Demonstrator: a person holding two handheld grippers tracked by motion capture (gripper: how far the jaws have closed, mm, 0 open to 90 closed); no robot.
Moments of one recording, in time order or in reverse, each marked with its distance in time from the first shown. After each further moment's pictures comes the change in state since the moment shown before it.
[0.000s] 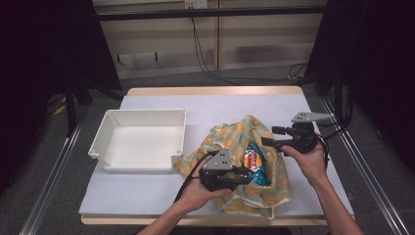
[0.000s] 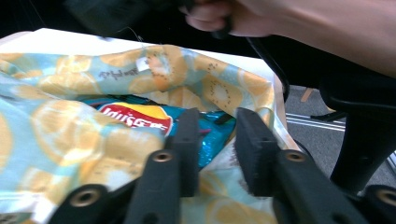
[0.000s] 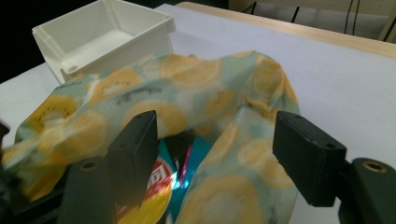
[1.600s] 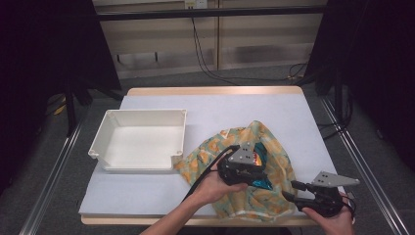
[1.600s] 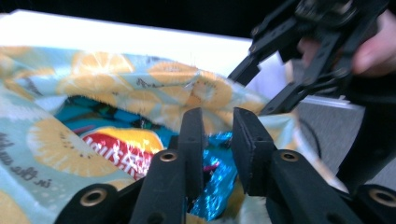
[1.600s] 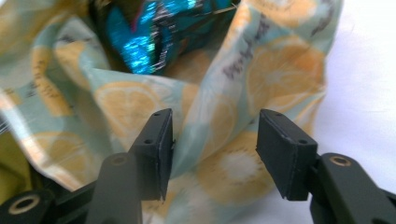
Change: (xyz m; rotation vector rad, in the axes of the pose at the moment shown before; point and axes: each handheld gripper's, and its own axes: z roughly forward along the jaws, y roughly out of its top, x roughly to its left) left arm -0.002 0.020 0.046 0.163 -0.008 0.043; right arm 0.052 -0.123 -0.061 0.119 -0.103 0.005
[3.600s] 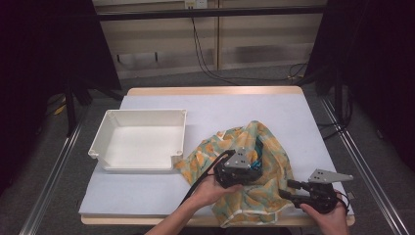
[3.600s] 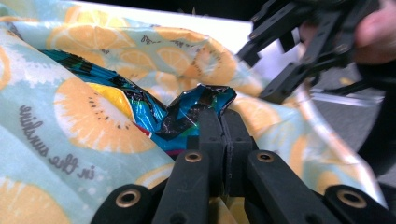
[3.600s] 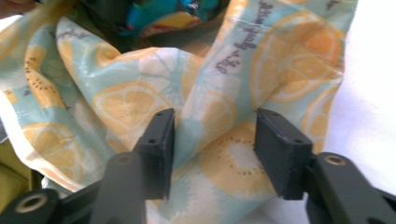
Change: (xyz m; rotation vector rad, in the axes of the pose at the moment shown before) left arm 0.006 -0.018 -0.007 -0.042 0.010 -0.023; right arm -0.012 -0.002 0.015 -0.023 0.047 0.031
